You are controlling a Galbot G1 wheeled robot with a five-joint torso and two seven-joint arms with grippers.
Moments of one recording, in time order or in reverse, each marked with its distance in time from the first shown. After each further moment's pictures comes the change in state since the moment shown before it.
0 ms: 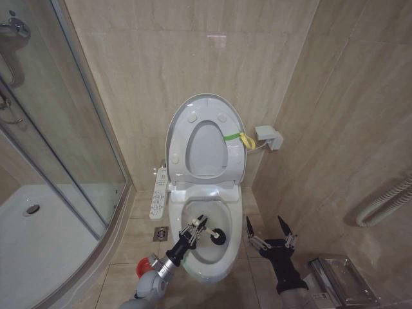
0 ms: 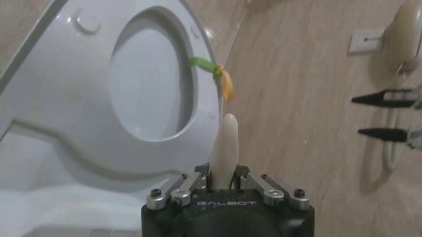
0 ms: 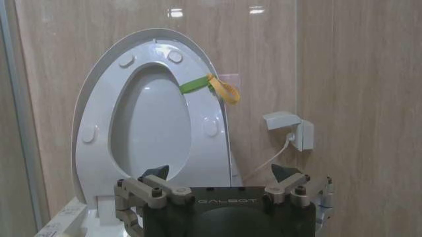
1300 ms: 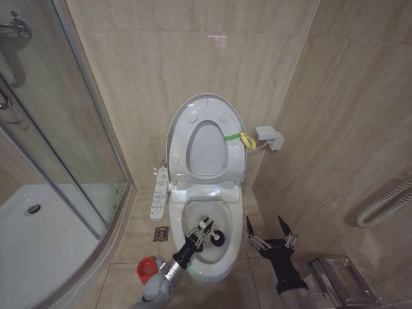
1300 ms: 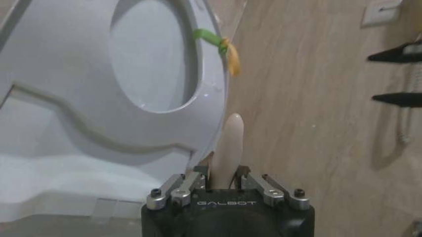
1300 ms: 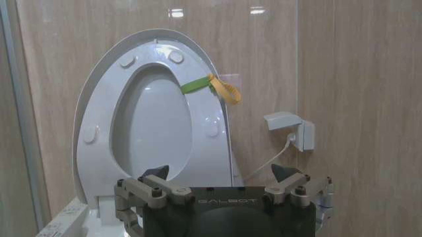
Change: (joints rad) left arm -0.041 -0.071 0.001 0.132 0.088 0.000 -0.028; right arm 0.000 0.000 0.000 0.000 0.000 0.000 0.000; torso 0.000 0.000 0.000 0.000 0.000
